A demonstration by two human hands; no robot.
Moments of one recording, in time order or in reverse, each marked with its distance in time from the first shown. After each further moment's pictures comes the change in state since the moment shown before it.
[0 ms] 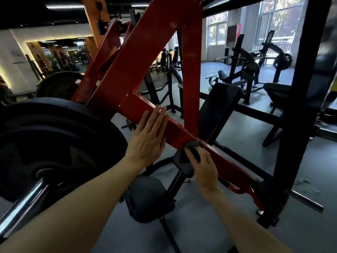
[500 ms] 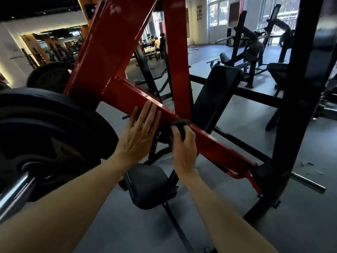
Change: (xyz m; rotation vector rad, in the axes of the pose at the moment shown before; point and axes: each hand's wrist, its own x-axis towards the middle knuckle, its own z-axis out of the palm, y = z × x) left_hand -0.020 0.011 0.011 0.087 -0.044 0.098; right_hand 0.036 -0.058 0.000 0.274 0.068 0.321
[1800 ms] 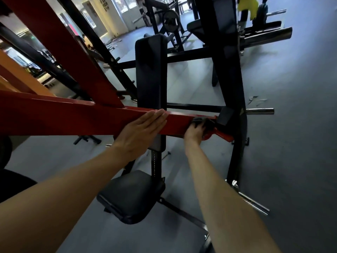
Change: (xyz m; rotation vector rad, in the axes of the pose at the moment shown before) left_hand 0.080 0.125 0.069 0.289 -0.072 0.787; right_hand -0.034 0.181 -0.006 0.508 0.408 1.326
